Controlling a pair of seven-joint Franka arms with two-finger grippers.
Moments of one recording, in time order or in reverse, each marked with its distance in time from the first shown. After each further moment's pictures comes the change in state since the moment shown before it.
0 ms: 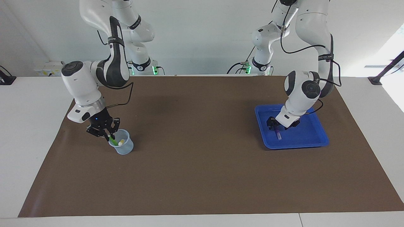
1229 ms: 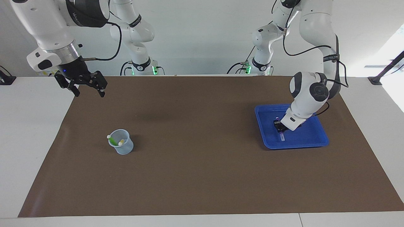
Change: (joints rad) left arm 0.007 0.025 0.000 0.166 -0.001 -0.153 0.001; right arm 0.009 -0.115 0.006 0.448 -0.105 -0.790 0.494
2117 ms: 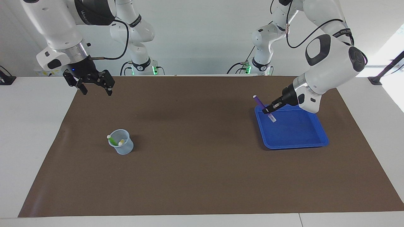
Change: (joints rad) left arm -0.007 -0.025 -0.124 0.400 -0.526 -0.387 -0.791; right arm 0.013 0.000 0.054 0.002 0.003 -0.010 0.054
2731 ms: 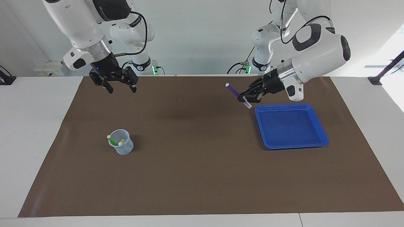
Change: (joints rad) left arm -0.048 -0.074 -0.148 -0.191 -0.474 0.351 -0.513; right arm 0.007 0.000 0.140 -0.050 0.333 0.166 0.373
